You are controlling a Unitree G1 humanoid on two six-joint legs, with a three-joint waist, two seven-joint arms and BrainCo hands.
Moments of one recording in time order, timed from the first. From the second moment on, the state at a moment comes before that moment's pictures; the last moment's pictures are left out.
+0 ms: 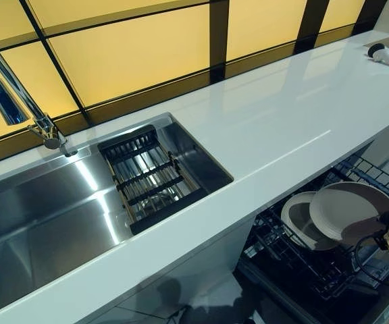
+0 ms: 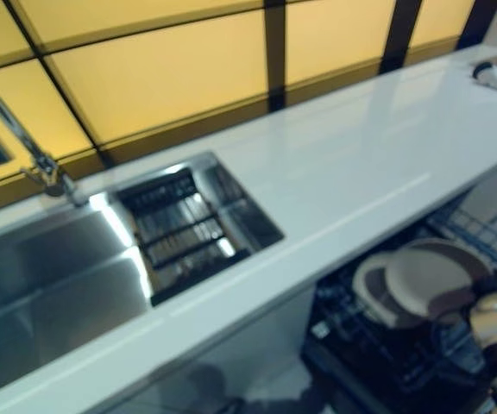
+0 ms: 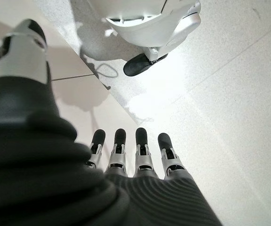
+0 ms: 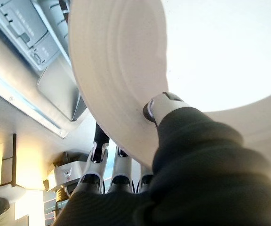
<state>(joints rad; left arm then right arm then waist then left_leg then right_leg) 0.04 0.28 -0.25 1.10 -0.14 0.14 0.06 -0.46 -0.91 0.09 0.70 -0.01 0.50 -0.18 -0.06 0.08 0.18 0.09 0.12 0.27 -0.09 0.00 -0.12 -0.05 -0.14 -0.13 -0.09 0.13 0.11</state>
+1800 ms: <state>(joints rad) 0.06 0.28 -0.30 0.93 -0.15 0.18 0.02 -0.48 -0.89 0.09 0.74 -0.02 0.57 -0.22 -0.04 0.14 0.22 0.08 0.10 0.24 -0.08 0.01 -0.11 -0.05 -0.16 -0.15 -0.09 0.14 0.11</state>
